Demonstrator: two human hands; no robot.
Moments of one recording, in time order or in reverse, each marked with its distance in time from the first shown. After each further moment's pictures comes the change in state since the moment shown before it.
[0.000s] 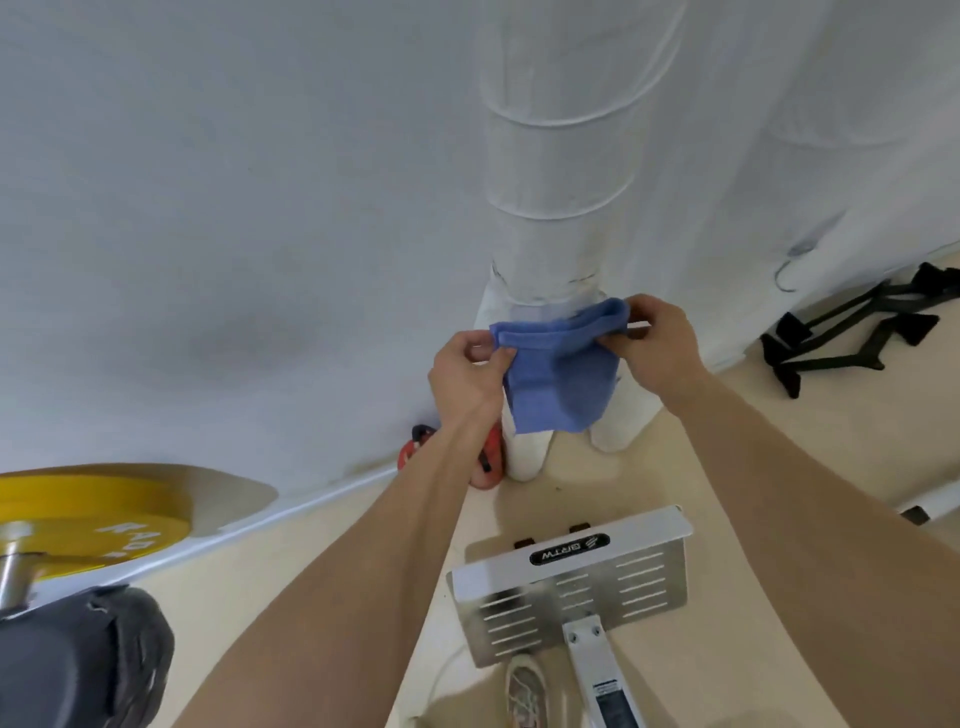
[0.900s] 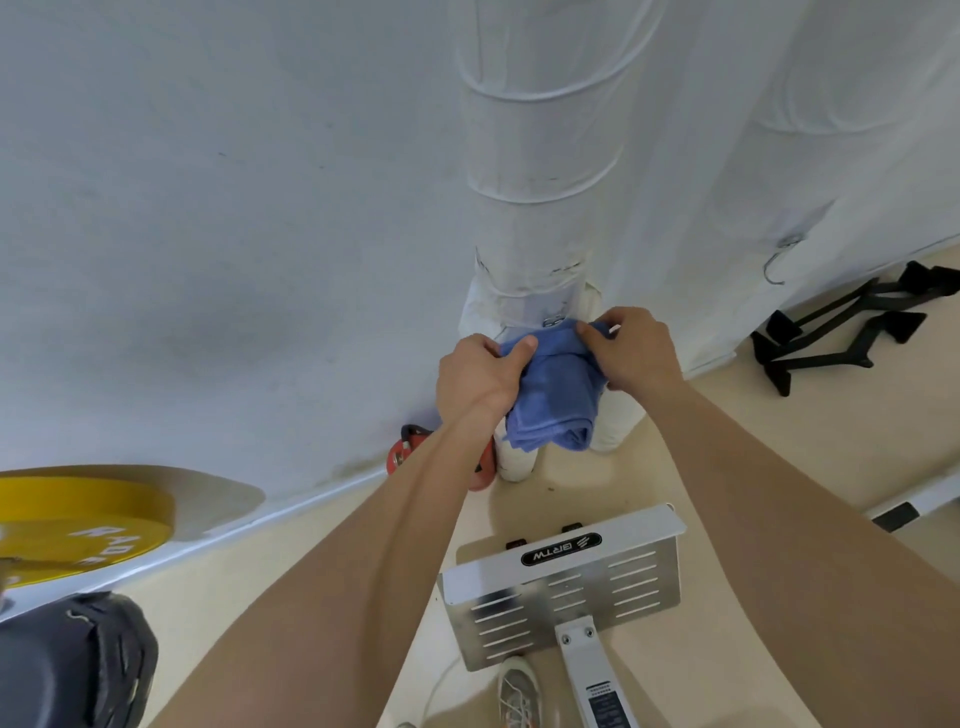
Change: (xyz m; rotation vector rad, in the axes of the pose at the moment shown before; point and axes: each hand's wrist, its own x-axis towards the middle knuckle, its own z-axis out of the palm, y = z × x) left_hand -0.005 0.014 0.016 0.375 -0.153 -0.039; right_hand 0.005 0.015 0.014 -0.260 -0.014 0.181
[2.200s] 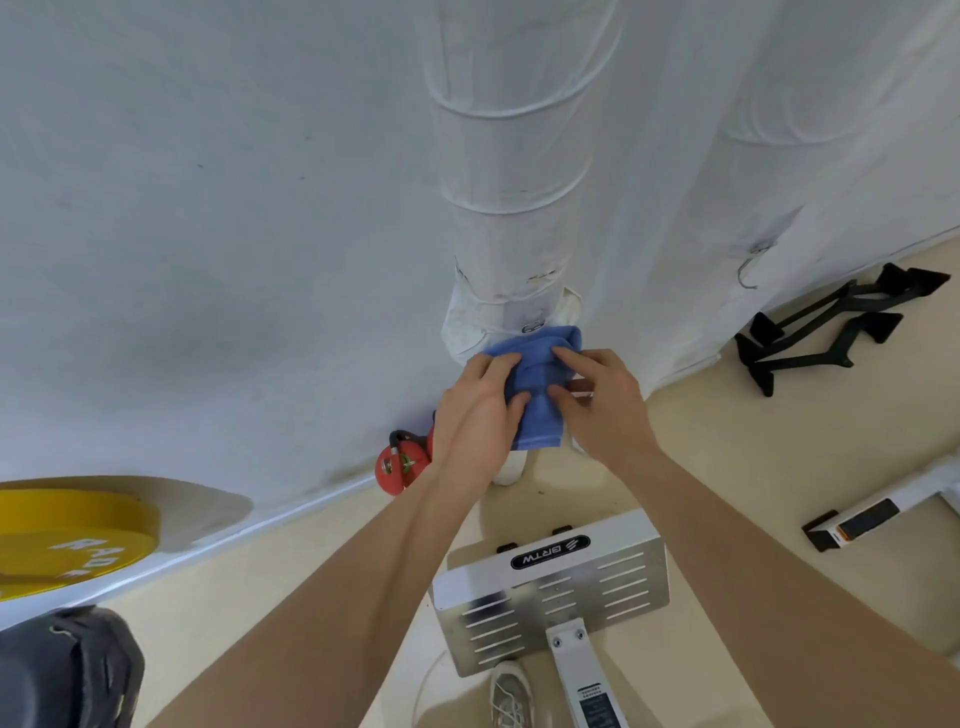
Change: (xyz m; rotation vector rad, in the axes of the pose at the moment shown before) left_hand -0.031 -0.027 0.015 0.257 0.042 0.585; right_hand -0.055 0.023 0.022 0.153 0.030 -0.280
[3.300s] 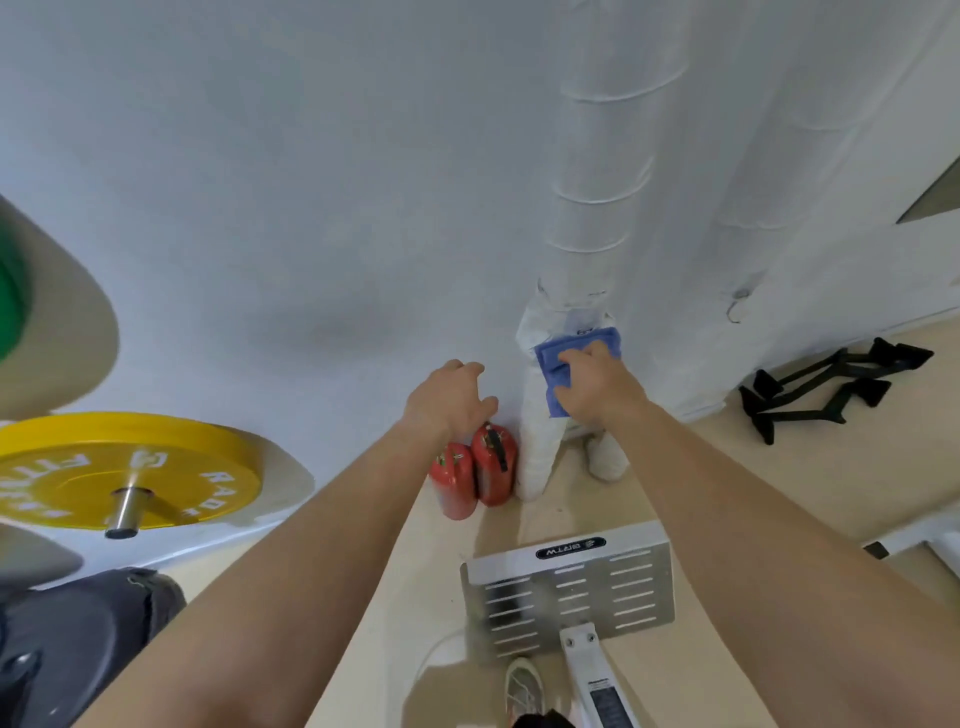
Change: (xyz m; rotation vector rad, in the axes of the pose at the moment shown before) left_hand -0.093 -0.008 -0.181 0.282 -0.323 -0.208; right_hand -0.083 -0.173 -0.020 -0.686 -0.369 0.059
